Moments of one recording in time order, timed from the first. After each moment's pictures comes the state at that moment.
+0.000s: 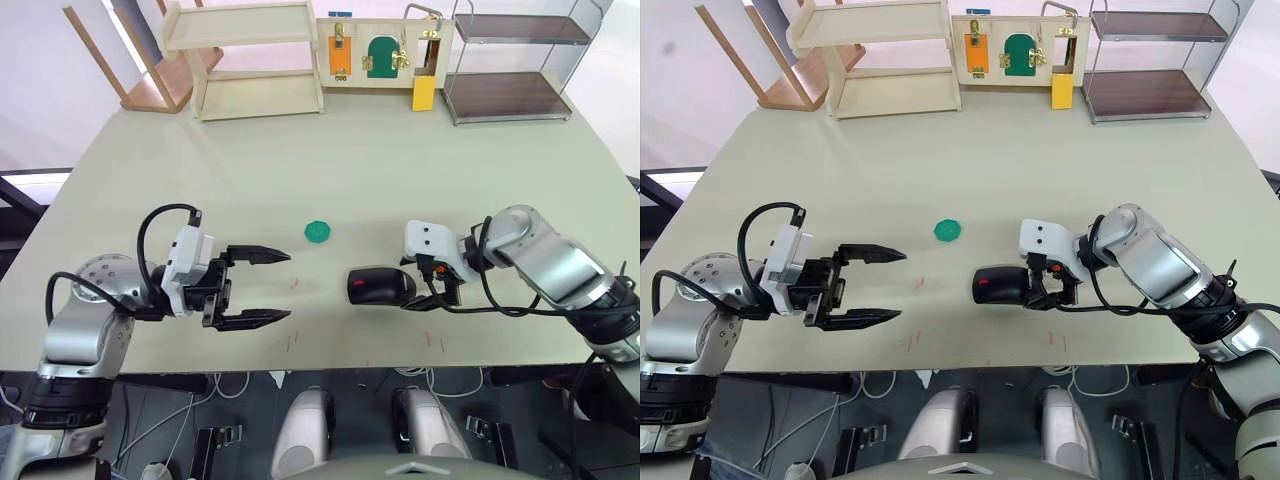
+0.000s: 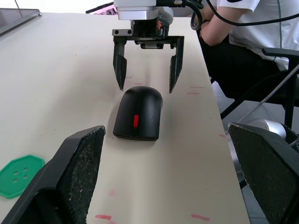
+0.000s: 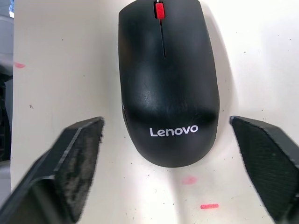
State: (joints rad) left arm -0.17 0.84 0.15 -0.14 -0.59 0.22 -1.46; right arm -0.75 -0.75 0.55 -0.22 0.16 0.84 1.19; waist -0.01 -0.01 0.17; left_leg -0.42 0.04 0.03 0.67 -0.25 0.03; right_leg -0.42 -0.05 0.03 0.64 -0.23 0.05
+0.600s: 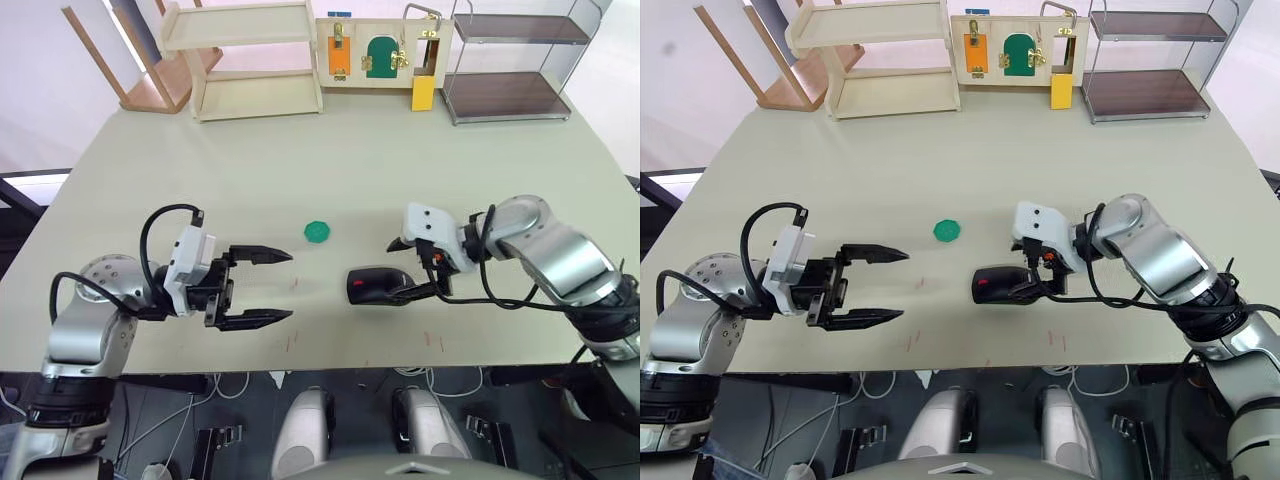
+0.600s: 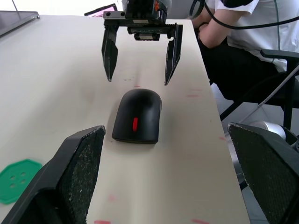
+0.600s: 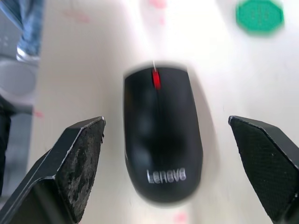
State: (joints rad) left arm -0.18 0.82 0.14 -0.14 -0.59 0.22 -1.46; right arm -0.75 -0.68 0.43 -0.28 0.26 0.85 1.16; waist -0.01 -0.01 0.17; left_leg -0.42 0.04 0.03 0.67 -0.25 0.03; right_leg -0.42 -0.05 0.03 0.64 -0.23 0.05
